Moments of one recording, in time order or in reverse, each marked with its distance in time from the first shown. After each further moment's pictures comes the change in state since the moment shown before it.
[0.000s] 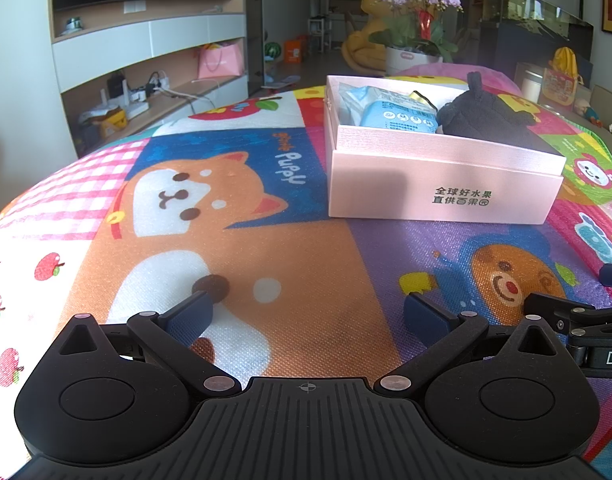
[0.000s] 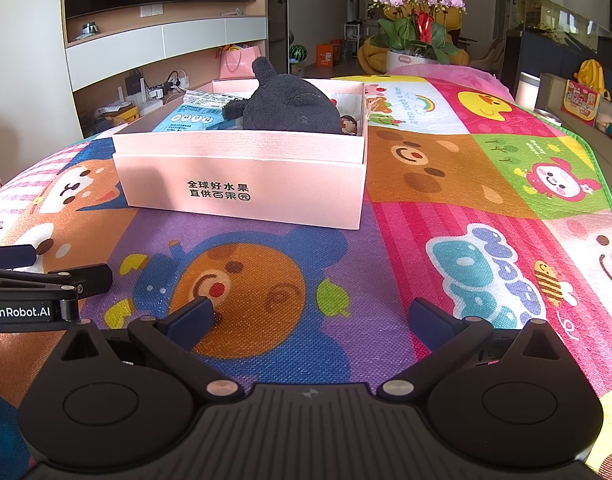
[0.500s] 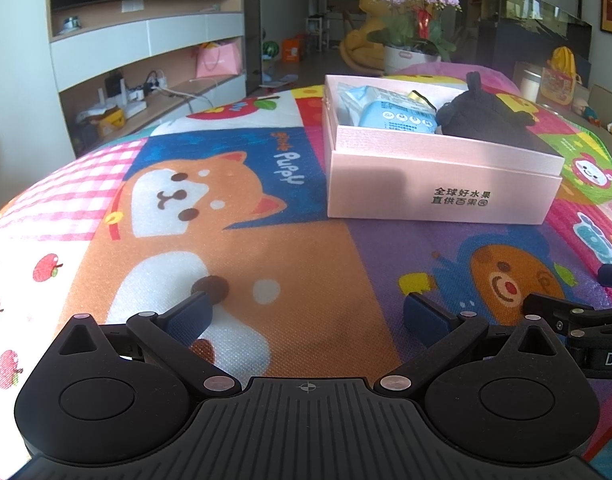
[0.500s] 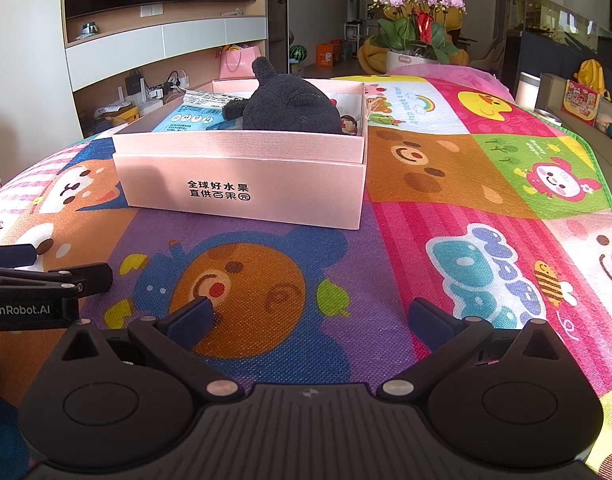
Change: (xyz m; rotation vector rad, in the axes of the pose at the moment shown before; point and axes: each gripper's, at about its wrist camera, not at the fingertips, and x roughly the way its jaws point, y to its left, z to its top) left arm 0.001 0.001 0.002 0.003 0.007 -0.012; right arm 0.000 0.000 0.000 0.000 0.000 0.000
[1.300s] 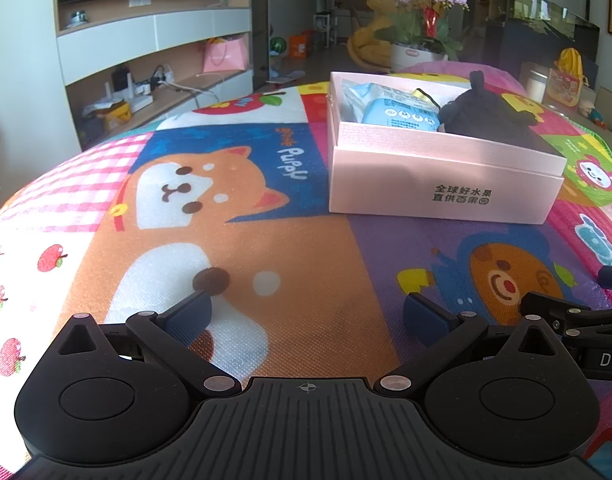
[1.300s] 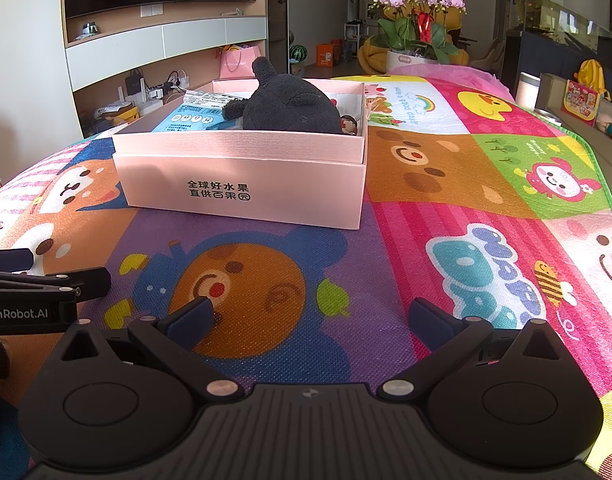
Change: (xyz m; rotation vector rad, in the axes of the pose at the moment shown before) left arm -0.003 -0.002 -0.001 -0.022 0.011 0.017; right arm 0.000 0.000 0.000 0.000 0.000 0.000
